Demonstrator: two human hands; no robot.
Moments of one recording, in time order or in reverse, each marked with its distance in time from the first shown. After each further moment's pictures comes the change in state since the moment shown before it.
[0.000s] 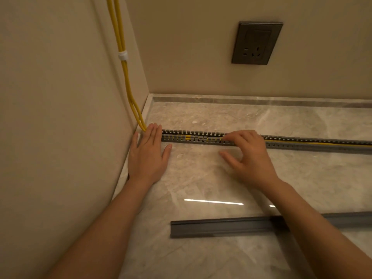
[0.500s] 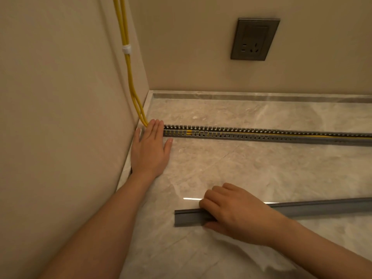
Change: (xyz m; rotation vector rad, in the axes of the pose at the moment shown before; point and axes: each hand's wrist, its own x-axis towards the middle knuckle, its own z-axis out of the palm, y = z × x) left_hand -0.001 0.000 0.001 -0.040 0.003 -0.002; right_hand -0.067 -0.072 -0.018 -0.263 -0.655 -0.520
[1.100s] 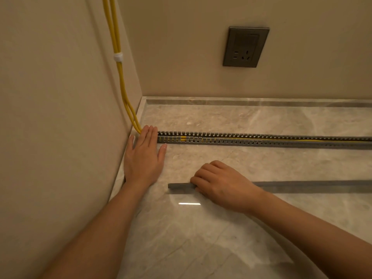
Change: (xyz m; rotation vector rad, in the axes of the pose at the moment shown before) left_hand 0.001 0.001 -0.002 -0.004 -0.001 -0.005; right_hand 0.036 0.050 0.021 -0.129 0.267 -0.033
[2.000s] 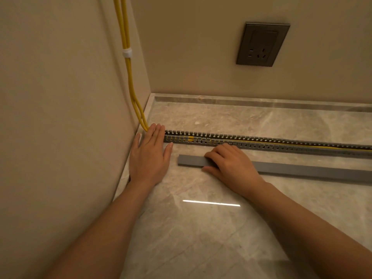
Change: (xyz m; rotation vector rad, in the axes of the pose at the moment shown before) left_hand 0.001 -0.002 0.001 -0.040 0.019 0.002; right_hand 0.018 0.034 0.014 0.084 0.115 0.337
